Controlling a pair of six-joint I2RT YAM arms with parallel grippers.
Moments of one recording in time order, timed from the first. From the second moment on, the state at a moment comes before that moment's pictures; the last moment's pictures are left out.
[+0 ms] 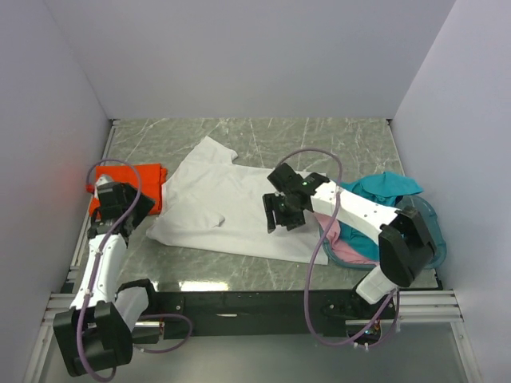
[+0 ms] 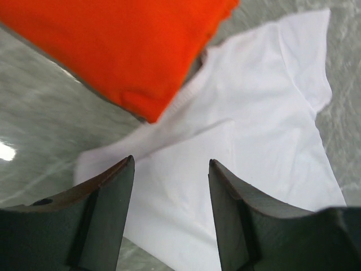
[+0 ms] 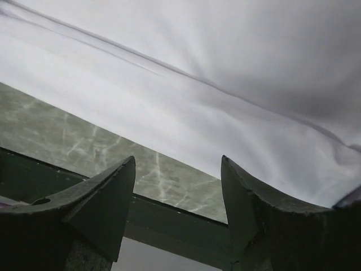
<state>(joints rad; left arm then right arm) 0.25 0.93 0.60 -0.37 0.04 -0.72 0.71 1.55 1.12 -0.81 -0.06 0.54</state>
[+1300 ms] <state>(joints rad) 0.14 0.86 0.32 -0.40 -0.10 -1.27 0.81 1.66 0.96 -0.64 -0.14 0.53</state>
